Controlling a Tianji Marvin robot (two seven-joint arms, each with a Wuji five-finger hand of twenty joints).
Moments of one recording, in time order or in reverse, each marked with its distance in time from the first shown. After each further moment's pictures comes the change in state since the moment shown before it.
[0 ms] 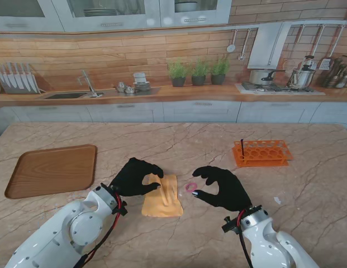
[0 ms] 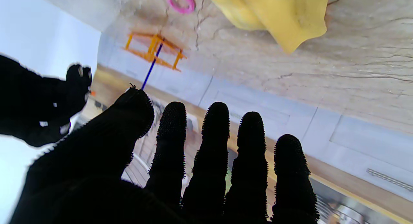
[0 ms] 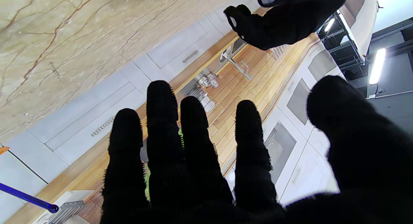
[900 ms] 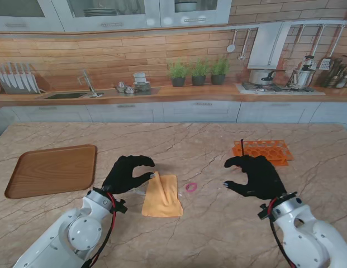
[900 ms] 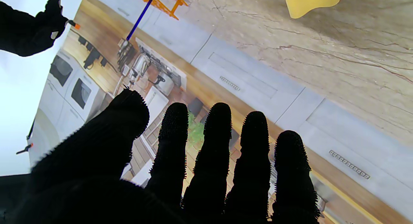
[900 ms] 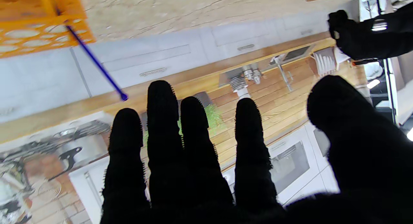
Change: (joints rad) left arm 0.052 -0.054 -0.066 0.028 -0.148 -0.028 0.123; right arm -0.051 0.029 0.269 -0.085 -0.276 0.013 0.089; left_hand 0.001 0.043 -0.083 0.000 0.000 0.022 -0.032 -0.010 0.000 0.021 -0.010 -0.025 0.000 0.040 0.023 -0.002 0.044 0.010 0.022 -0.103; right_hand 0.000 0.000 0.000 0.000 0.024 0.000 0.002 0.000 -0.014 0.000 -0.001 0.000 -0.001 -0.006 0.000 0.000 0.002 0.000 0.011 0.000
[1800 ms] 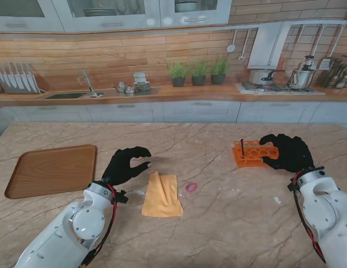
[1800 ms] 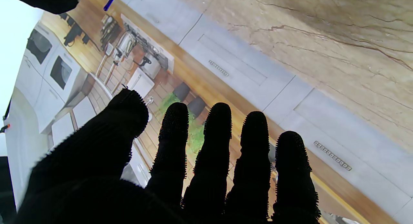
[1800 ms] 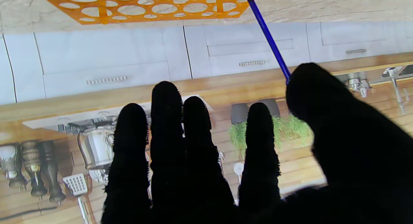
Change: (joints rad) left arm -0.080 -0.025 0.022 0.089 -0.072 0.022 0.037; right arm 0.318 0.050 0.035 0.400 -0.106 0.047 -0.043; left_hand 0.001 0.000 -0.011 0.000 0.002 0.002 0.000 0.000 0.000 0.001 0.000 0.000 0.000 0.000 0.001 0.000 -0.007 0.010 0.000 -0.021; right_hand 0.094 -0.111 0.110 -0.003 -0.090 -0.146 0.077 -0.014 -0.028 -0.023 0.157 0.052 -0.020 -0.038 0.237 0.099 0.052 -0.053 0.173 0.011
